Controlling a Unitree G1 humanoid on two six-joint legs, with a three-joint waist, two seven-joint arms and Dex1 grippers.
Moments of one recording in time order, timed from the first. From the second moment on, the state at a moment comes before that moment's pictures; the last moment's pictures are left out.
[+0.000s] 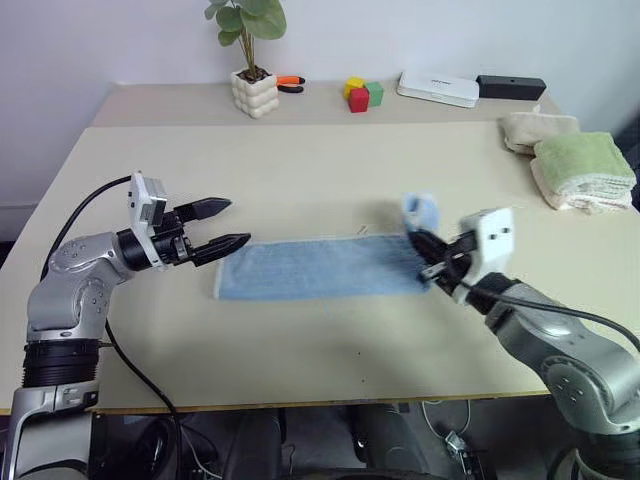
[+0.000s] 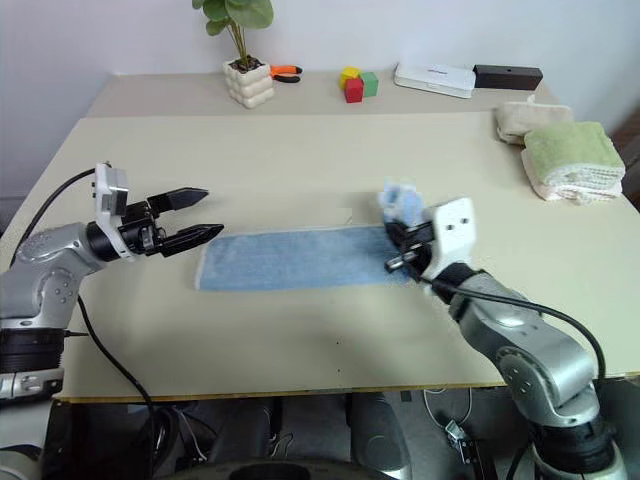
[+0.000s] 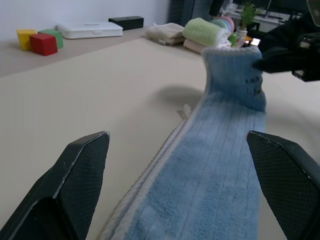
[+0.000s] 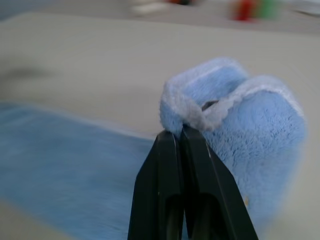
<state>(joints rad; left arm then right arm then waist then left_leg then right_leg) -0.40 0.68 0.21 0.08 -0.58 0.38 -1.17 -0.15 -0.66 0.04 -0.63 0.72 0.66 0.19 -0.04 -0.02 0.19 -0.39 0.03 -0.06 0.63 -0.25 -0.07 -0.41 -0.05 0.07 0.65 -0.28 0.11</state>
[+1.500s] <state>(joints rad) -0.37 0.72 0.19 0.02 -0.60 0.45 -1.16 -0.33 -0.33 0.08 -0.24 0.42 0.49 0.44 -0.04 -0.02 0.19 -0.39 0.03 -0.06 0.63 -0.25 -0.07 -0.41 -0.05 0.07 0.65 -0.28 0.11</state>
